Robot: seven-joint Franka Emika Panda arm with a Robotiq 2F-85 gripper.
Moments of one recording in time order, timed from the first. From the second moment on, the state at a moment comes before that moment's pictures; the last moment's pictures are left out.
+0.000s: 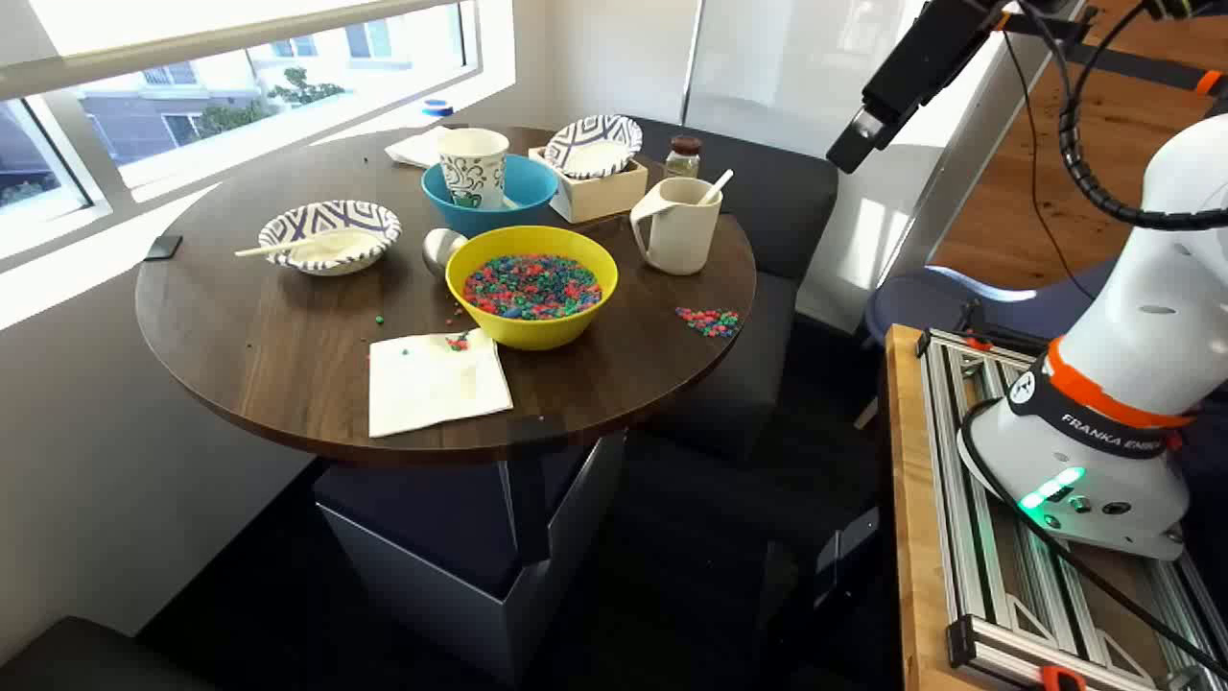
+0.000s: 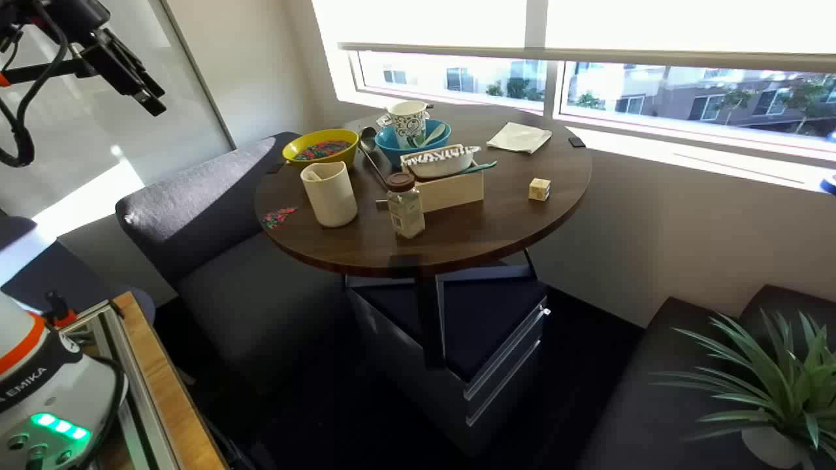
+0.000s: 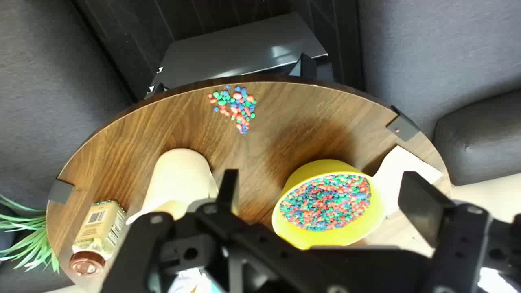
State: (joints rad) arm 0.07 -1.01 0.29 -2.77 0.16 2.09 0.47
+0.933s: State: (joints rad) arm 0.12 -0.88 0.20 -2.76 0.16 2.41 0.18
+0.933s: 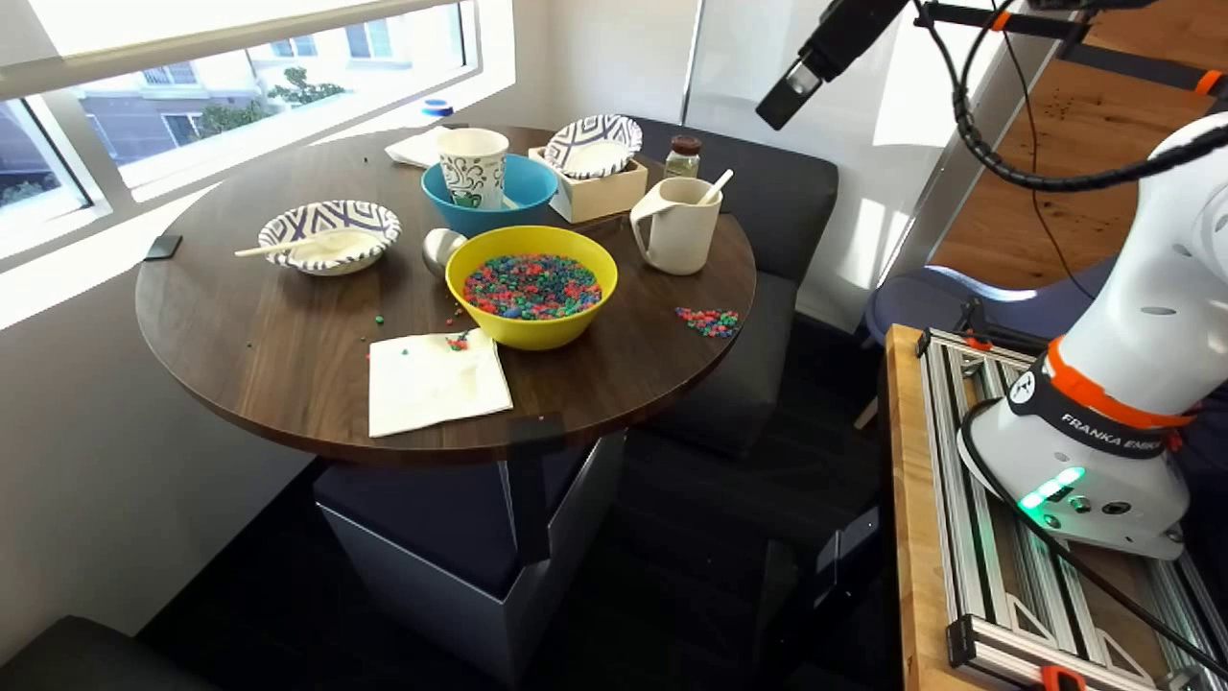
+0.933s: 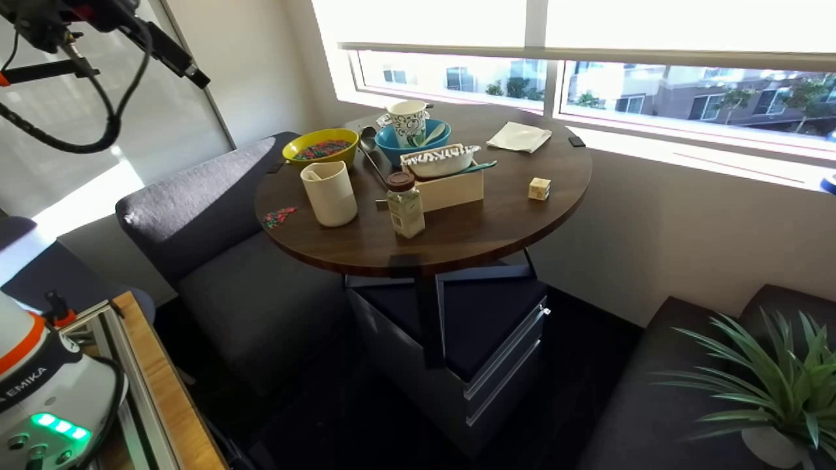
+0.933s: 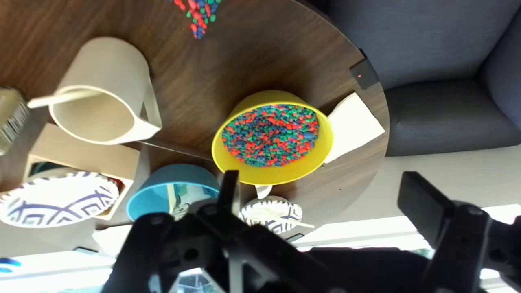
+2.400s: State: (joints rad) arm 0.21 -0.21 -0.01 -2.35 0.01 2.54 -0.59
